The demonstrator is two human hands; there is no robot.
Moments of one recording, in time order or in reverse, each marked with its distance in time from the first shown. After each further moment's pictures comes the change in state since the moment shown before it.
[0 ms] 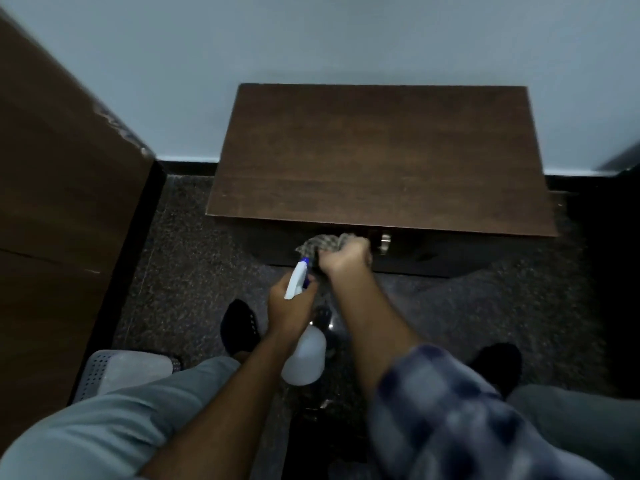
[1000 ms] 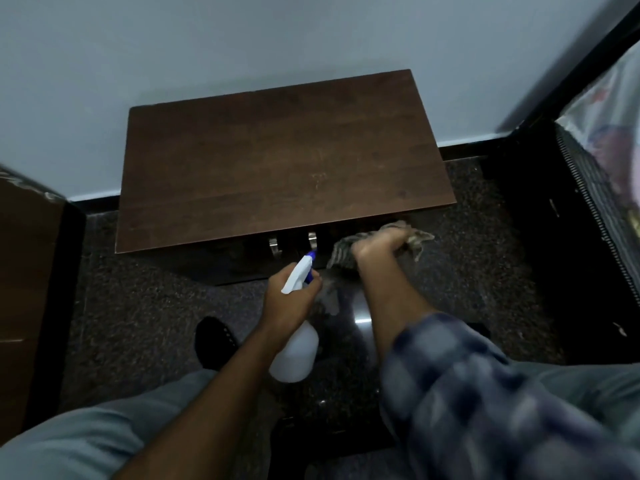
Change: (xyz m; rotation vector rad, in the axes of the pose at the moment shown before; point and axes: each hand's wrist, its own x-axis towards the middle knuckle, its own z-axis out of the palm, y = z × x) left_hand -0.012 0.015 0.080 0.223 -0.363 0.207; right_hand -0.012 -0.132 -0.063 0.125 0.064 -0.336
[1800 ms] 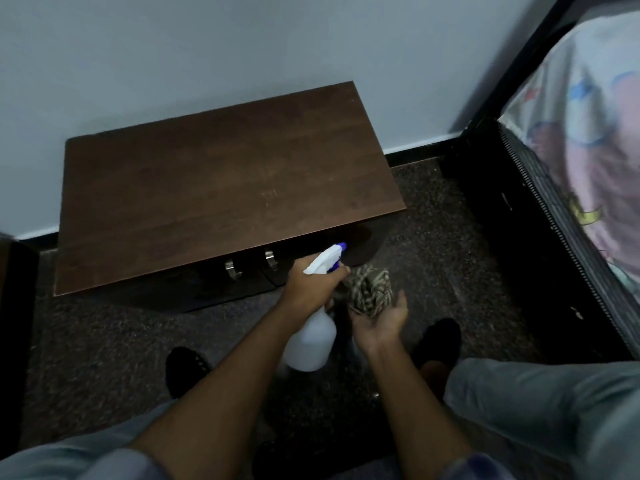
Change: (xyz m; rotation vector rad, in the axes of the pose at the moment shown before) left_hand 0.021 0.052 0.100 0.024 -0.219 -0.035; right_hand 0.009 -0.009 -0.146 0.273 0.062 0.056
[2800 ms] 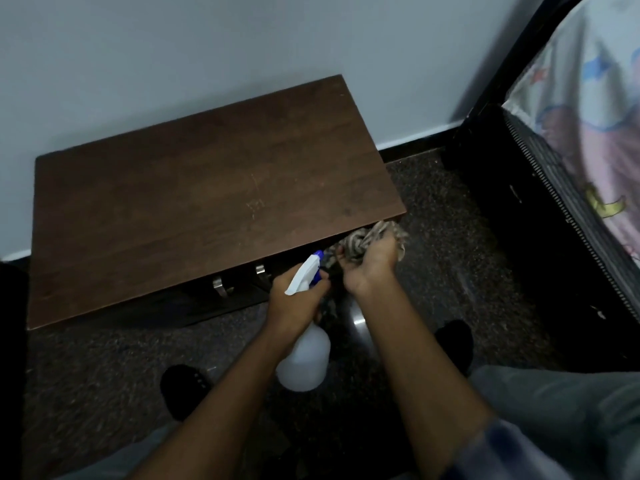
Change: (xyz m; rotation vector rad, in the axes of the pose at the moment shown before) left_hand 0.007 -0.014 -0.010 -0.013 0.064 0.023; right_hand 0.046 -0.016 0.110 -0.143 -0.034 -0.065
